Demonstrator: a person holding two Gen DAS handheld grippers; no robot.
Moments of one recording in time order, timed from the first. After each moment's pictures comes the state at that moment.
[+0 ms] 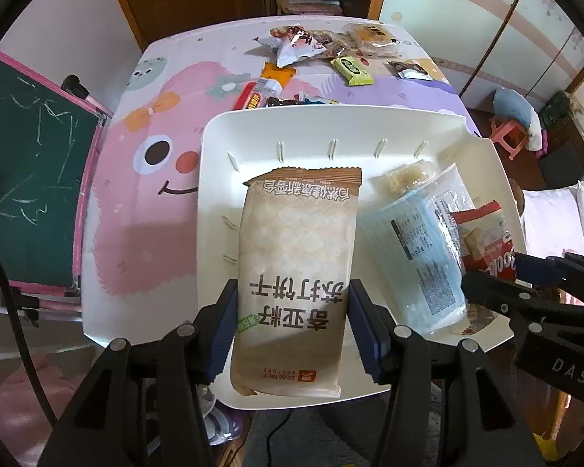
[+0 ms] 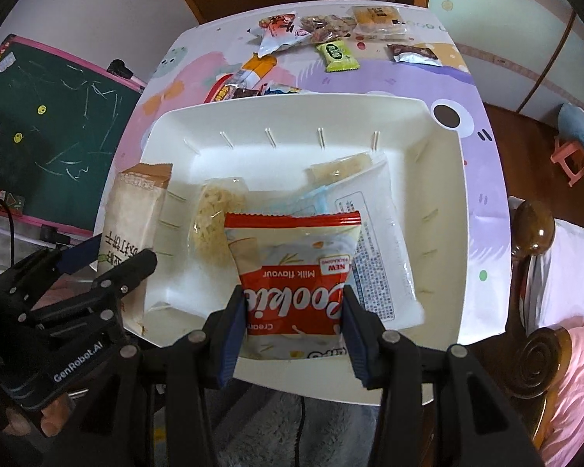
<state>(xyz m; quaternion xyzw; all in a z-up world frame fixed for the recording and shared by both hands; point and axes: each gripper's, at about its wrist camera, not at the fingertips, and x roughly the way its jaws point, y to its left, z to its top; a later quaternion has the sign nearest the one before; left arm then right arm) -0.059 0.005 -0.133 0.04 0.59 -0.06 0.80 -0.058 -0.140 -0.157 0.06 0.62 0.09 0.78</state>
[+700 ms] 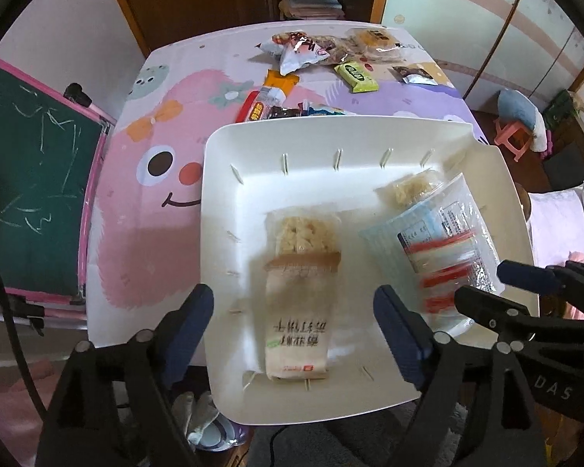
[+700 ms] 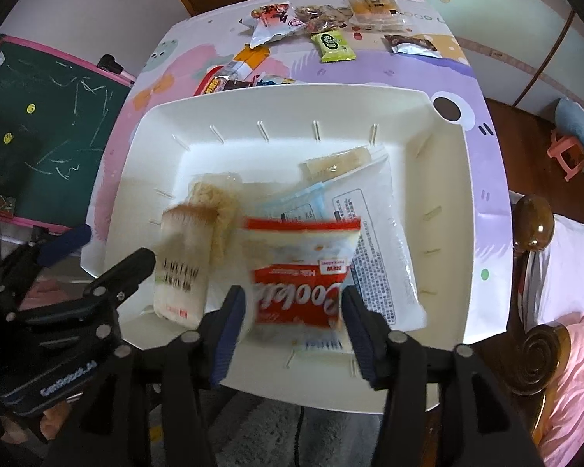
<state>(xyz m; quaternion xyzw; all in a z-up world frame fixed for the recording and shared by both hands) -0.049 0.003 -0.132 0.05 0.58 -0.05 0.81 -0.049 -0.136 -0.165 0.05 0.62 0.07 0.78</state>
